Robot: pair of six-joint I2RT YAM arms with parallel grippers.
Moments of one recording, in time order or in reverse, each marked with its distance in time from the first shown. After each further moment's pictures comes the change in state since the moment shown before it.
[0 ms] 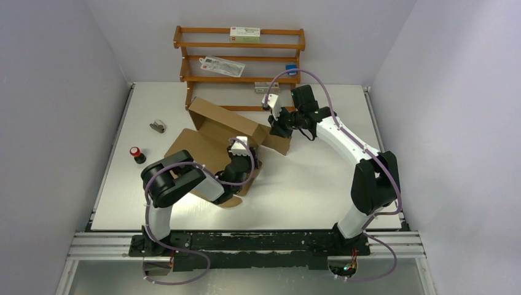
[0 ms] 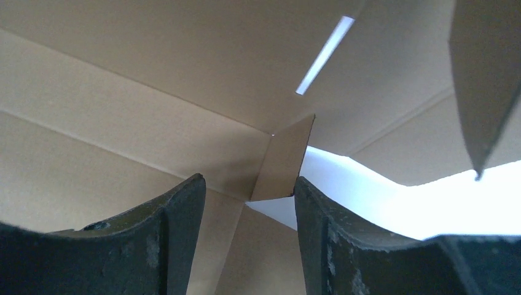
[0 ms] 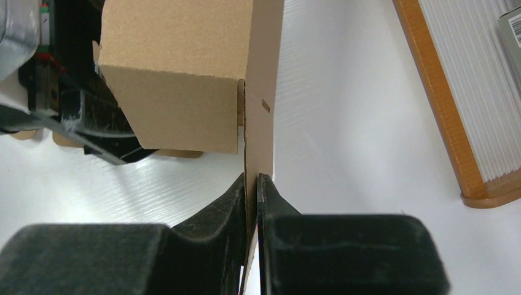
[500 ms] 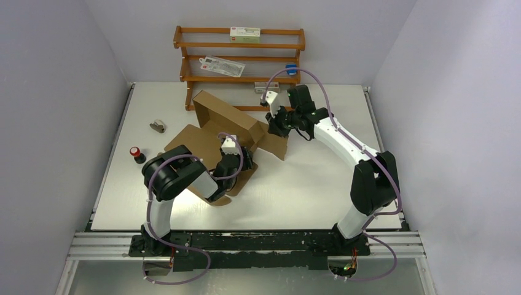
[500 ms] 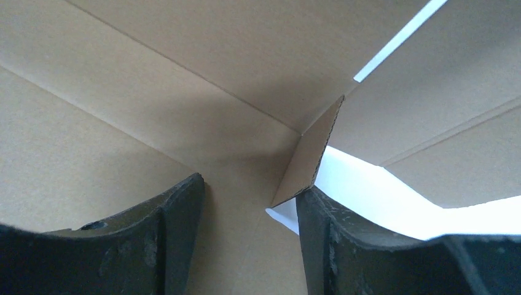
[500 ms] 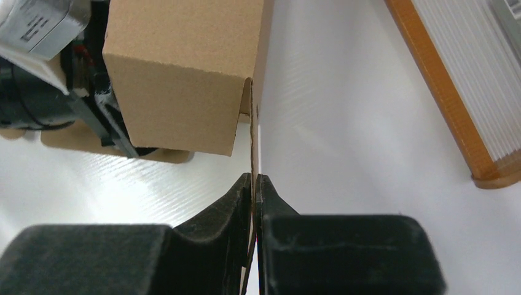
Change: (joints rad) left arm 0.122 0.045 -0.064 0.042 0.204 -0.148; right arm 0.030 0.001 0.000 0.032 0.064 0.116
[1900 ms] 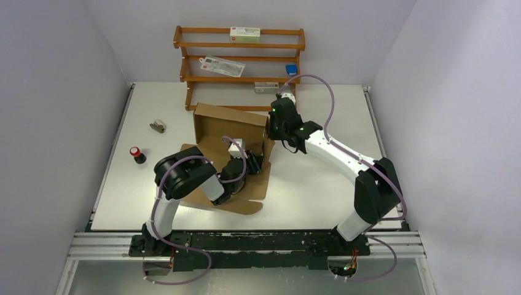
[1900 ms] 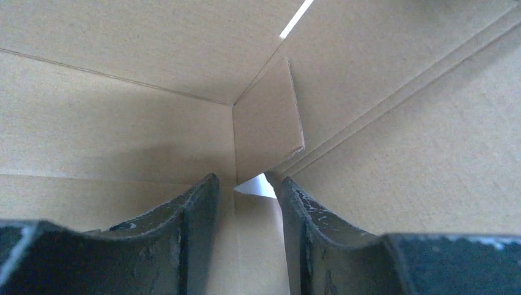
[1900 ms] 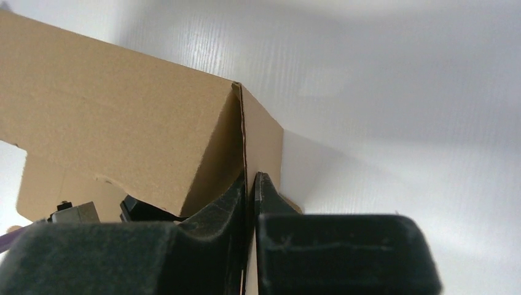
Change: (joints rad) left arm -0.069 0.097 0.043 0.123 0.087 -0.124; right arm 0.172 -0.056 -0.096 0.130 0.665 0.995
